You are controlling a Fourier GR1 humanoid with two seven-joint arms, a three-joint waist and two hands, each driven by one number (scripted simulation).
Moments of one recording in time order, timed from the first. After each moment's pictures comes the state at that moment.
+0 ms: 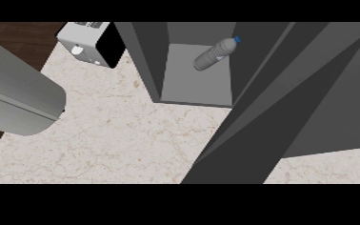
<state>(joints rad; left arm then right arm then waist) 0.83 0.51 -0.03 -2.30 0.72 -0.14 -0.52 0.20 -0.04 0.60 -2.20 -0.01 0.21 0.31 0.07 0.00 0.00</state>
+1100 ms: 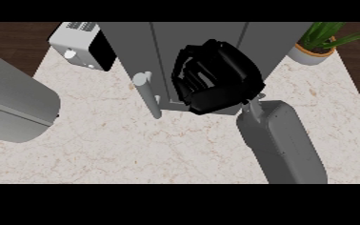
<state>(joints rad) 1.05 0.46 0.32 -2.26 1.00 -0.48 -0.53 -0.64 -0.02 0.20 -1.52 -0.49 0.13 0.37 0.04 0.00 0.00</state>
